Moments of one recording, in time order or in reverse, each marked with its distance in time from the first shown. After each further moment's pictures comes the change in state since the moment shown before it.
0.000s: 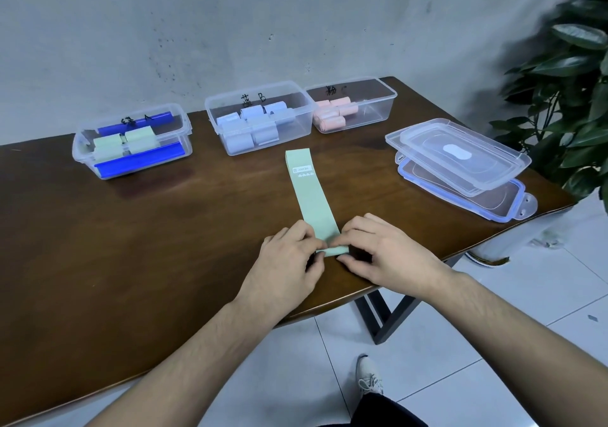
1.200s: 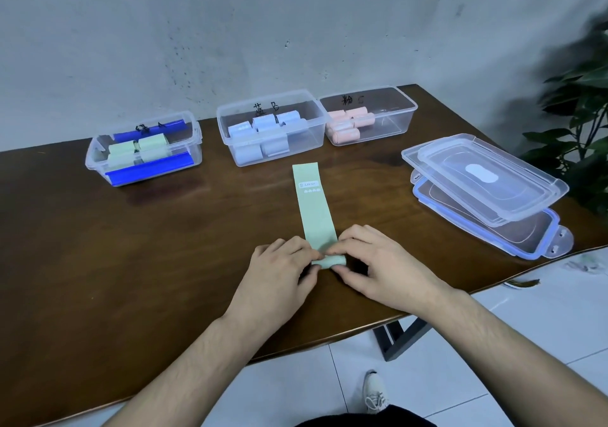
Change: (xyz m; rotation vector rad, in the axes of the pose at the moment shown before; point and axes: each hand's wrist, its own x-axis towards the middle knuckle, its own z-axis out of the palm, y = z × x) left_hand 0.015 -0.005 -0.006 0.079 0.011 -0.069; right_hand 0.023 0.021 0.001 0.118 -0.091 0.088
